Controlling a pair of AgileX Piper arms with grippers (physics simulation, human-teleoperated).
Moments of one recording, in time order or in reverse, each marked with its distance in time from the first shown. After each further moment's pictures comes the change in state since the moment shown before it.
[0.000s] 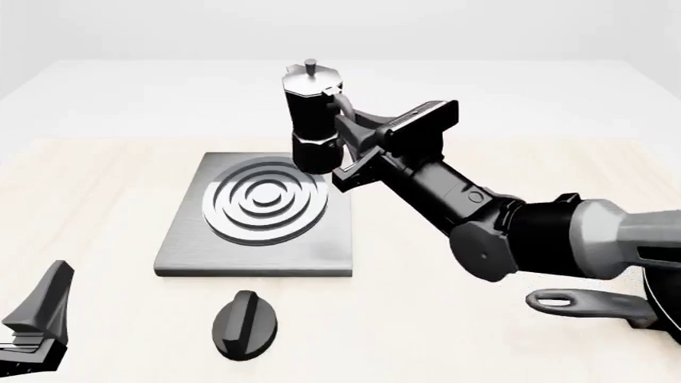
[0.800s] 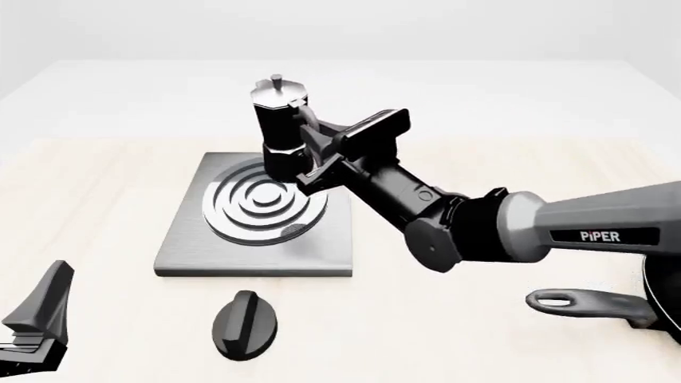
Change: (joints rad) left arm 0.000 0.000 0.000 0.000 0.000; right arm 0.048 0.172 -0.140 -0.007 0.027
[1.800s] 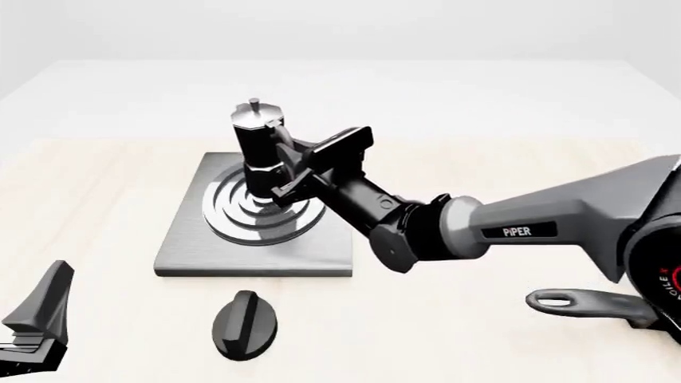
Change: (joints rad) left arm 0.000 0.000 0.000 0.000 0.000; right arm 0.032 0.180 -0.131 -0.008 0.036
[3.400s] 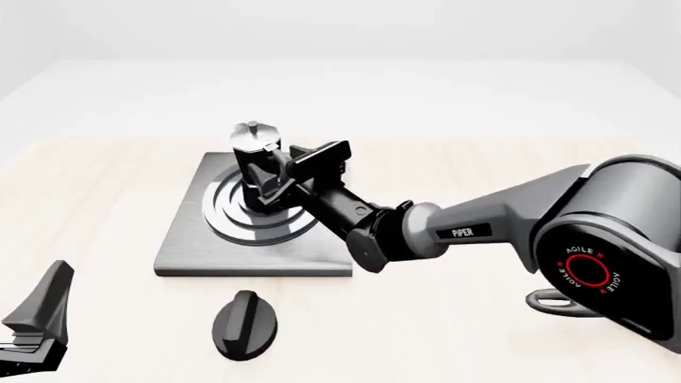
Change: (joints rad) left arm 0.000 0.000 0.000 0.000 0.000; right arm 0.007 0.167 -0.141 0.008 0.038
